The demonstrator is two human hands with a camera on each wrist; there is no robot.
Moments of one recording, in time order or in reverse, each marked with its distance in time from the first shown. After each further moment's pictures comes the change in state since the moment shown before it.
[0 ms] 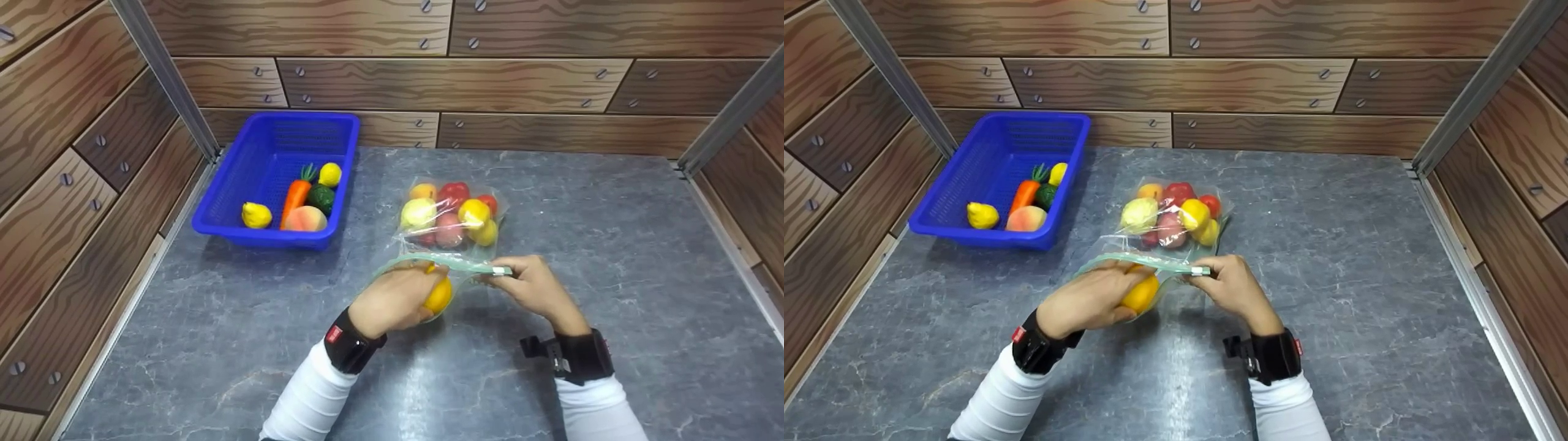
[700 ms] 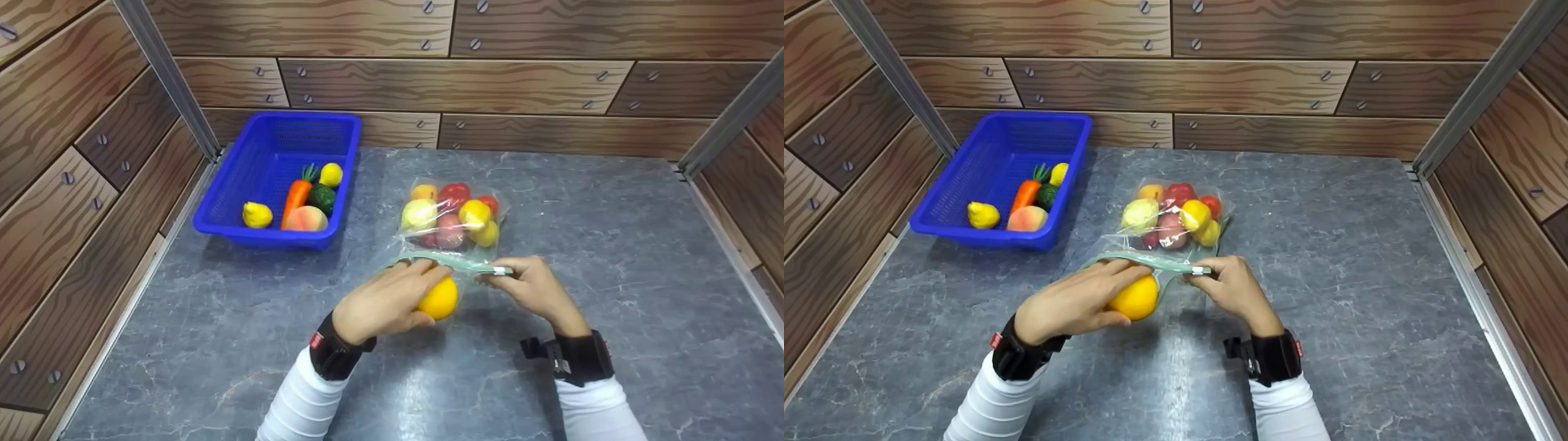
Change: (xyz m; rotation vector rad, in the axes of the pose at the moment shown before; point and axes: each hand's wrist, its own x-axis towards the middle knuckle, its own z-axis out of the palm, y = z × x) left_hand -0.017 -0.002 -0.023 -0.121 0.026 0.112; right_hand 0.000 -0.002 0.001 -0.005 0.020 0.033
